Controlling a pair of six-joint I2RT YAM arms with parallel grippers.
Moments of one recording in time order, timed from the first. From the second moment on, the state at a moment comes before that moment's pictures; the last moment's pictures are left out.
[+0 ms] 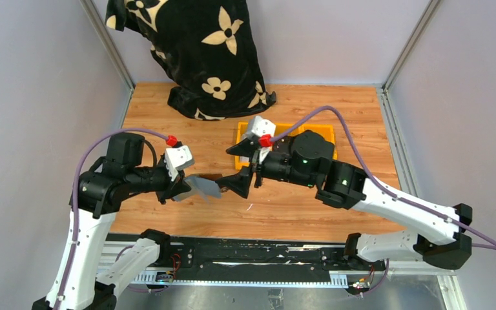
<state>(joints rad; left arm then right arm) -0.27 0.81 1.30 -1.30 0.66 0.52 1.19 1.13 1.29 -0.12 -0.13 0.02</state>
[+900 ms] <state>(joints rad) -0.29 0.82 1.32 -1.37 0.52 0.71 1.19 1.41 1.24 0.05 -0.21 0.04</state>
